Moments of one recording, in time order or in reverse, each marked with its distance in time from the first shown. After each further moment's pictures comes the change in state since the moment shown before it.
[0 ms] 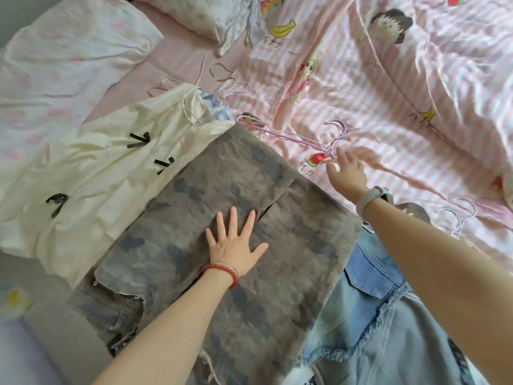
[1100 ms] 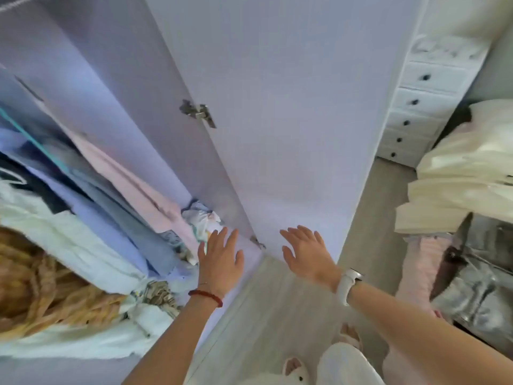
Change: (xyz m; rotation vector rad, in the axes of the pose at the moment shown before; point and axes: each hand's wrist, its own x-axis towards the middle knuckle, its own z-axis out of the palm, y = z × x) left_hand -0.766 -0.154 0.319 -0.530 0.576 -1.416; right_hand -0.804 -0.126 0.253 -0.580 -0.752 -1.751
